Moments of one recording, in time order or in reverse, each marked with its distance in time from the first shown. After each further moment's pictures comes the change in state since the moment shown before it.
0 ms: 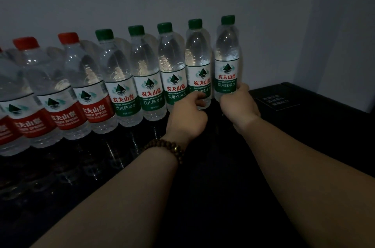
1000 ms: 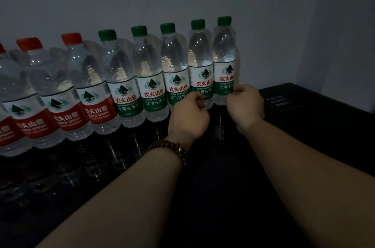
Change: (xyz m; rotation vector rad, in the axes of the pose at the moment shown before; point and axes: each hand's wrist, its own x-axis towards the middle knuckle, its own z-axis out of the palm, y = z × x) left_hand 0.009 -0.013 0.007 0.066 0.115 0.014; right_hand 0.012 0.013 0.010 0.108 0.176 -0.095
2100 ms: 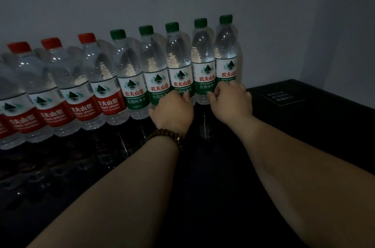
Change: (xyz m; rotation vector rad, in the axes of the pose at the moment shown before) left_hand -0.008 0.001 -0.025 0.462 0.243 -0.233; right_hand -0.017 -0.005 0.011 -0.547 -0.082 -0.524
